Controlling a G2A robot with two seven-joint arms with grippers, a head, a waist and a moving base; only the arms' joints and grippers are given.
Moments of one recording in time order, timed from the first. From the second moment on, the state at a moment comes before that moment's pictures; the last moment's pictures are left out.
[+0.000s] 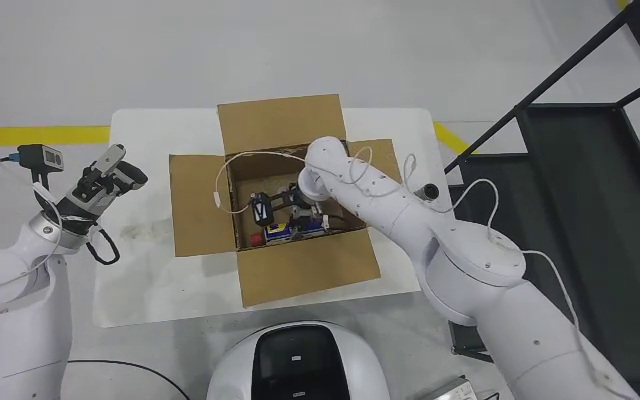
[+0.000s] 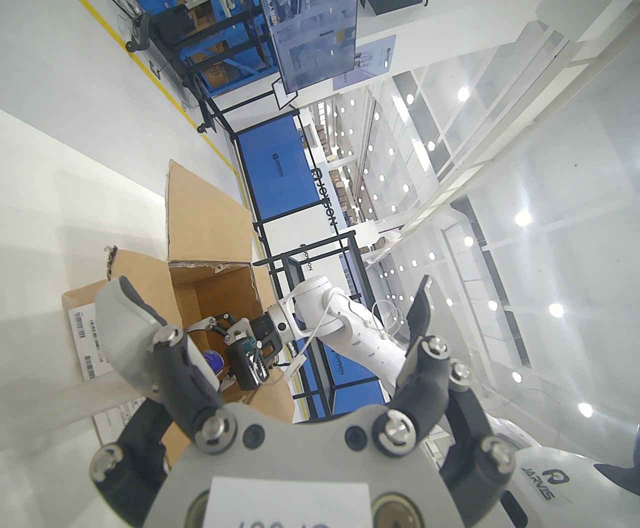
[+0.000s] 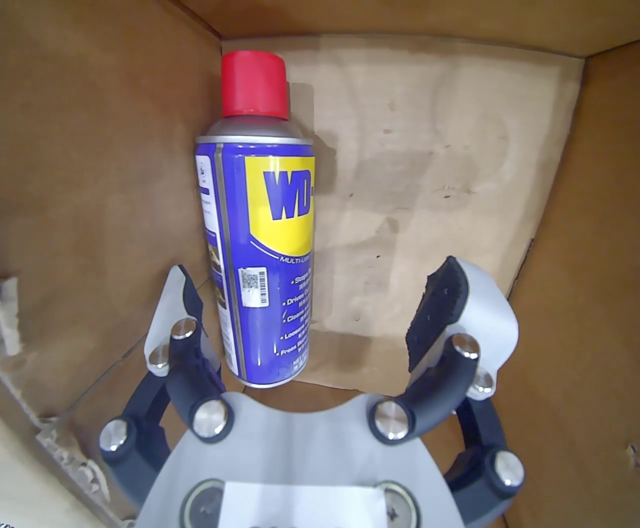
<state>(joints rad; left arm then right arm) 1.31 -1.11 -1.77 -1.58 -0.29 -0.27 -0.88 -0.31 -1.60 0.23 -0.53 -1.08 -1.01 0.49</state>
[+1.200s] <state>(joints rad) 1.31 -1.11 -1.77 -1.58 -0.29 -0.27 -0.88 -0.30 -1.74 0.20 -0.24 -1.22 -1.01 0.28</state>
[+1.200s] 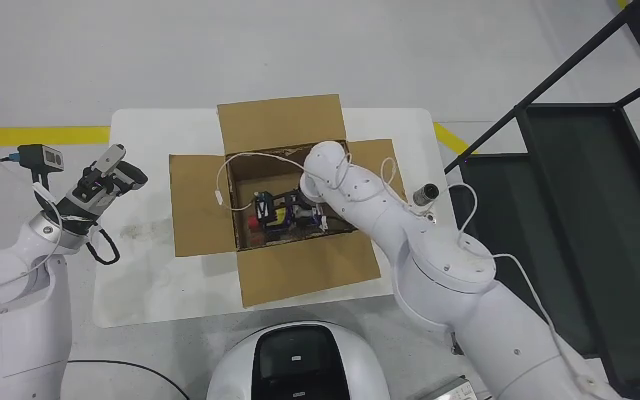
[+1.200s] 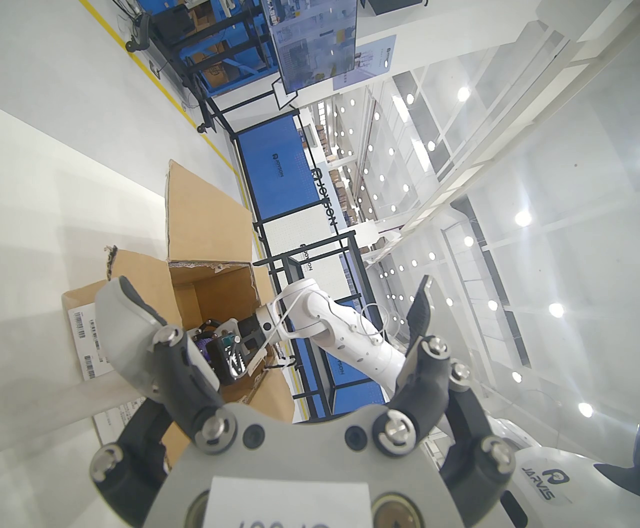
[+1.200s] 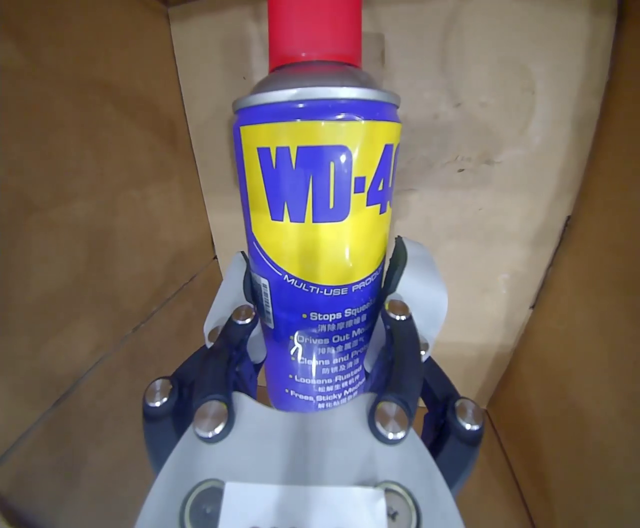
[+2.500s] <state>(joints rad) 1.31 -1.11 -1.77 -1.58 -0.29 -0.27 -0.88 -0.36 -1.18 0.39 -1.05 -1.04 -0.93 0.33</state>
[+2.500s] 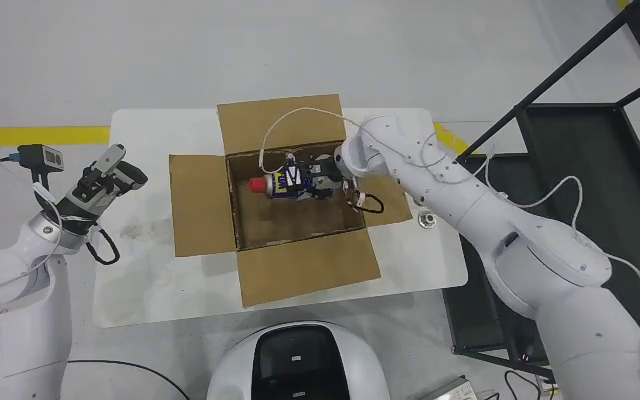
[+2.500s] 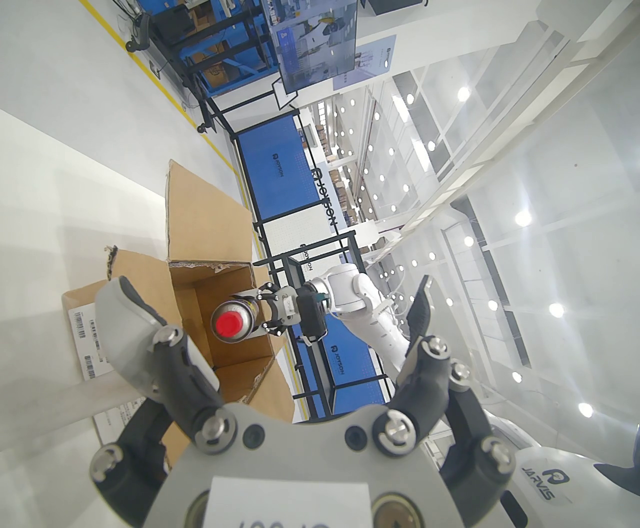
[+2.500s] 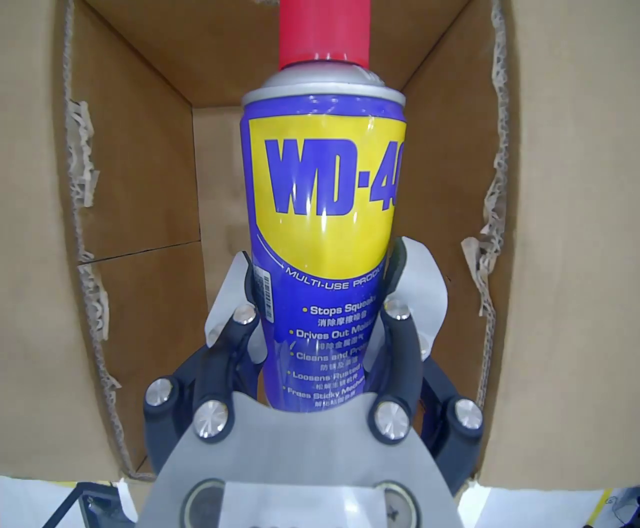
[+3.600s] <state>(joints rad) 1.31 -1.11 -1.77 -1.58 -0.29 -0.27 -0.88 -1.13 -0.84 1.09 -1.85 -1.24 -0.60 0.12</state>
